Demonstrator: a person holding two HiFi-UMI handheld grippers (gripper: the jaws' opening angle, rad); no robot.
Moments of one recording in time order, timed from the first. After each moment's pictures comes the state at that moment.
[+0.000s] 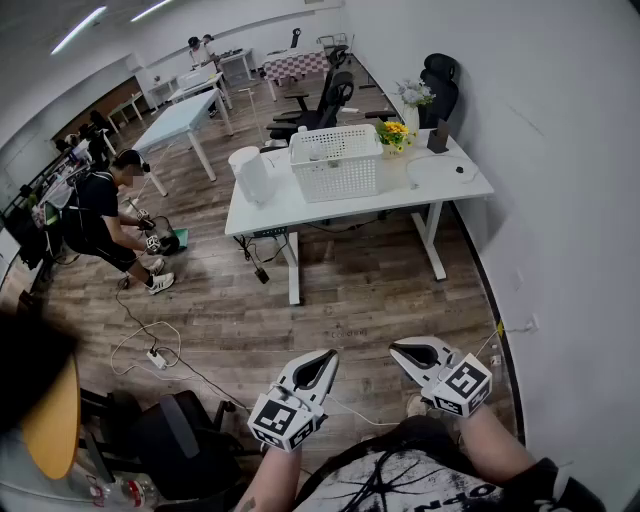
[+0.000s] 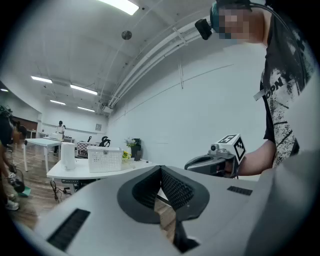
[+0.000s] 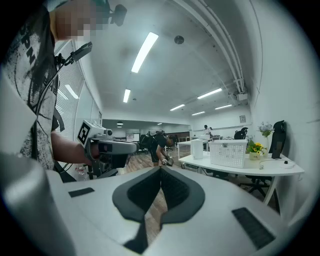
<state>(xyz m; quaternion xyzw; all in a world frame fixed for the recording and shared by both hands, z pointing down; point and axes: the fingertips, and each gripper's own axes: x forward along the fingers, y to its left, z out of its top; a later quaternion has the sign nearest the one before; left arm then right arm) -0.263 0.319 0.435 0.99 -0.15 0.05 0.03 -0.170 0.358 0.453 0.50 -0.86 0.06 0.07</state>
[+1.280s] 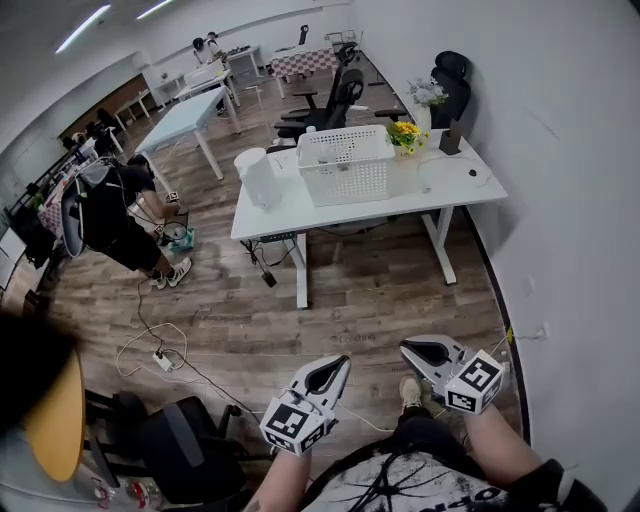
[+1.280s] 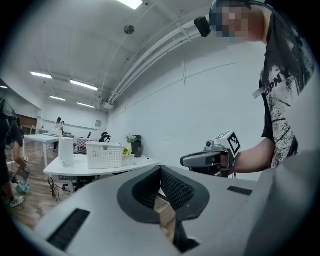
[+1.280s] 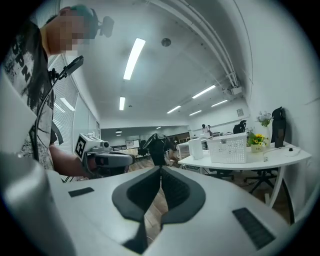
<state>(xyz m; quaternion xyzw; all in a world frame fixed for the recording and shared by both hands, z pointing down) -0.242 0.284 0.452 0.99 -0.15 0.06 0.04 -0.144 0.313 0.453 0.49 -0.86 0.09 0.01</state>
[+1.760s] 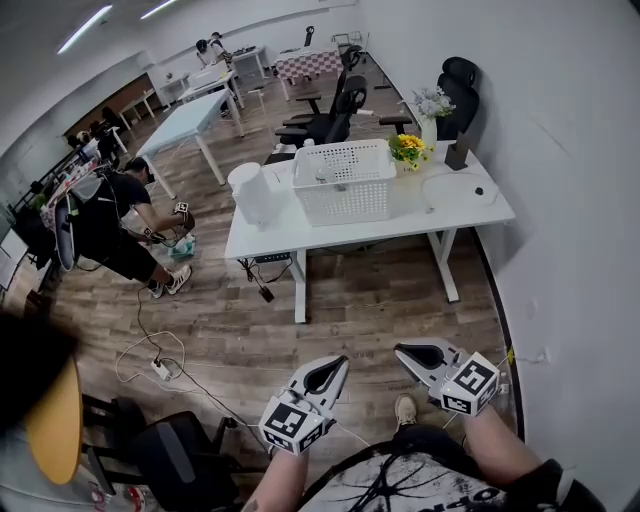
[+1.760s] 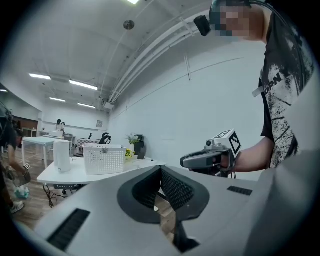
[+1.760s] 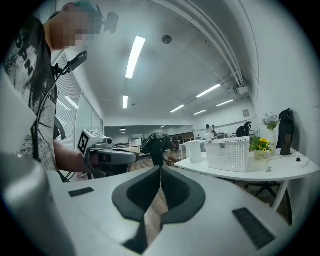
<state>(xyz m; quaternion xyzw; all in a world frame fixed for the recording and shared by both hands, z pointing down) -0.172 0.215 0.445 0.98 -0.16 0.07 0.03 -0.085 0.242 0.448 0.47 -0.88 0.08 0.03</state>
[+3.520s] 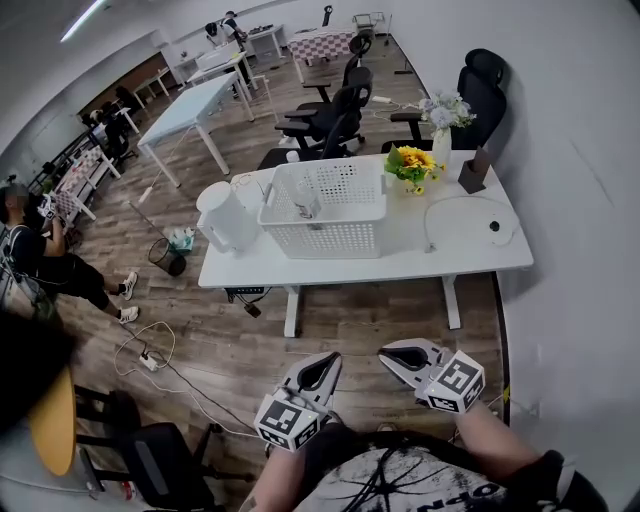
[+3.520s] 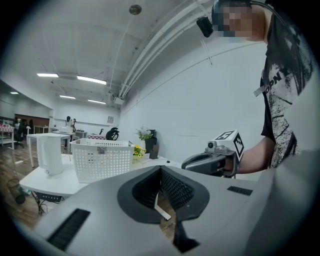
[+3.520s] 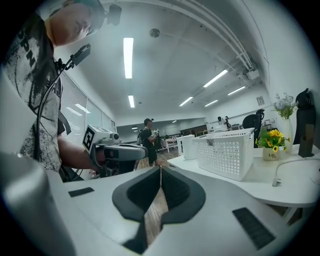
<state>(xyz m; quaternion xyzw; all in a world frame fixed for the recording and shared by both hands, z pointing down) 0.006 0.055 0.468 0.97 -0.22 0.09 0.06 0.074 0.078 0.481 0.38 -0.92 0.11 0.04</state>
